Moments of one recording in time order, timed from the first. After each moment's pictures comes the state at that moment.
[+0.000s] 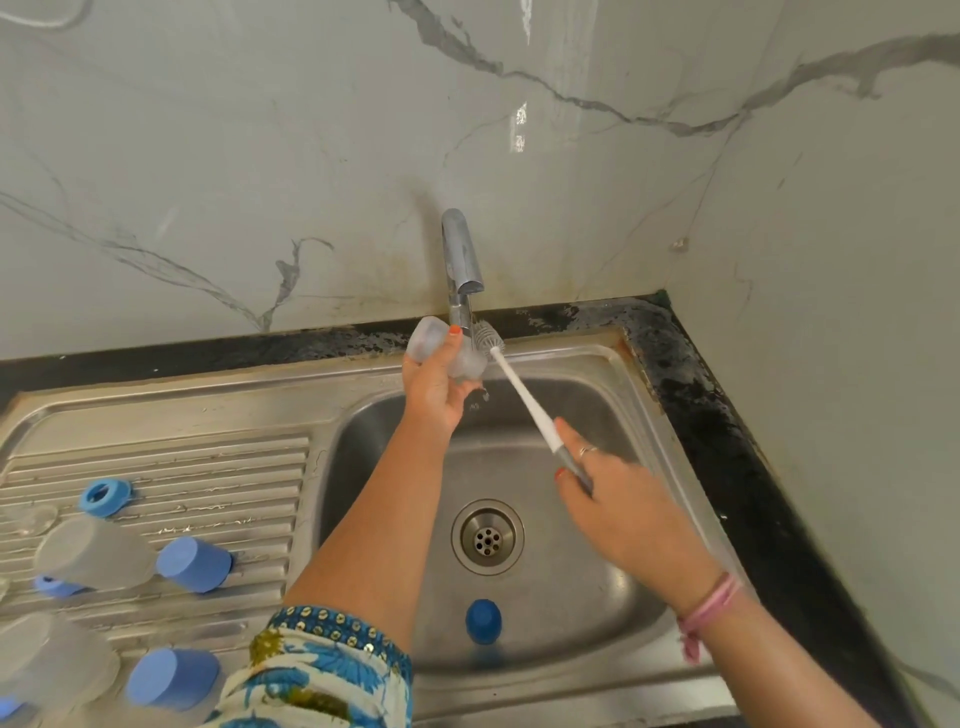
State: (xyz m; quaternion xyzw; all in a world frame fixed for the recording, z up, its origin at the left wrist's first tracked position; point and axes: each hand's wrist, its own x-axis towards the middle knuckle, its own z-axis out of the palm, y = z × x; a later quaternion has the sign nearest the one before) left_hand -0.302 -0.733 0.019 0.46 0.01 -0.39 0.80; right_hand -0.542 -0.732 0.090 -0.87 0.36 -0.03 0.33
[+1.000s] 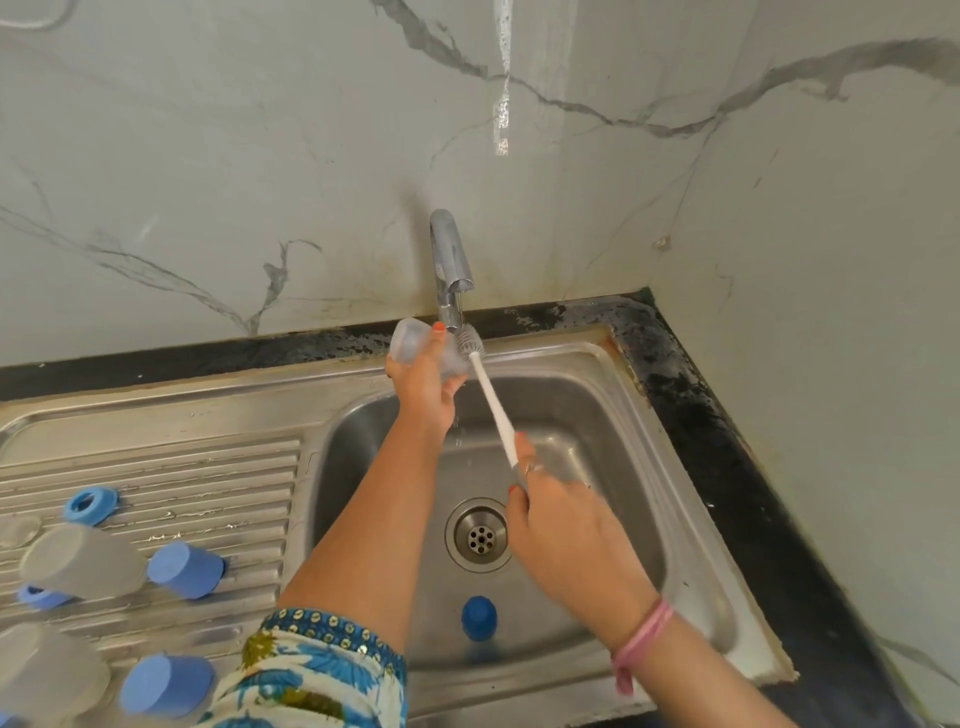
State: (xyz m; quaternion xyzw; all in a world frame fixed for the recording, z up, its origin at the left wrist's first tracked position) left_hand -0.300 -0.740 0.018 0.49 0.07 -0.34 0.80; right_hand -0.522 -0.683 0.085 -0.89 0.37 -0.01 0.25
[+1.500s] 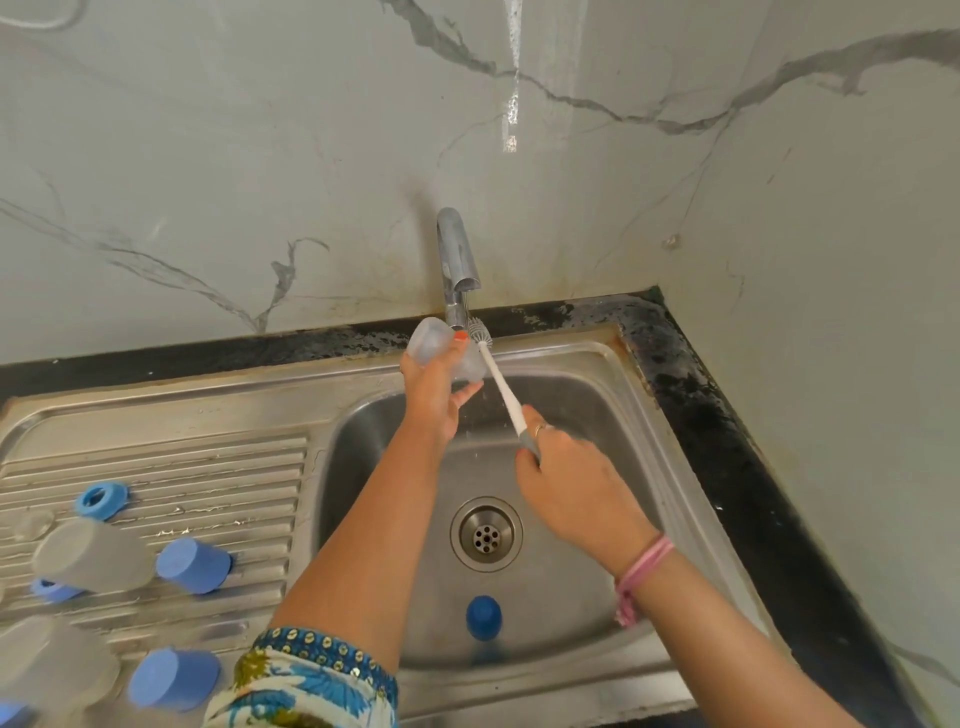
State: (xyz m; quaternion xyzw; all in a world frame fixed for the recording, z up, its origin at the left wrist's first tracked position) left_hand -0.302 -0.735 0.009 0.53 0.01 -0.37 0.76; right_hand -0.505 -0.718 0.090 -0.87 0.38 -0.02 0.32
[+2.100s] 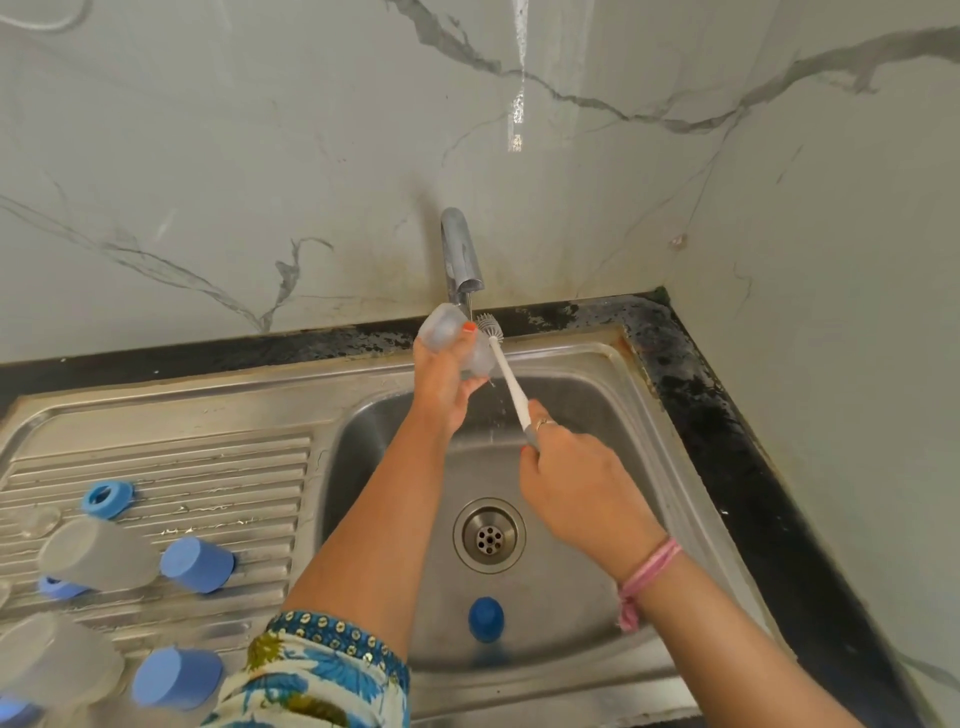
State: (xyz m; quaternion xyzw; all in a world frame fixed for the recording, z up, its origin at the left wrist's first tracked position) left_hand -0.309 -0.736 0.030 0.52 -0.07 -0.39 0.76; right_hand -0.502 -0.717 0.098 -0.89 0.38 -0.01 0.27
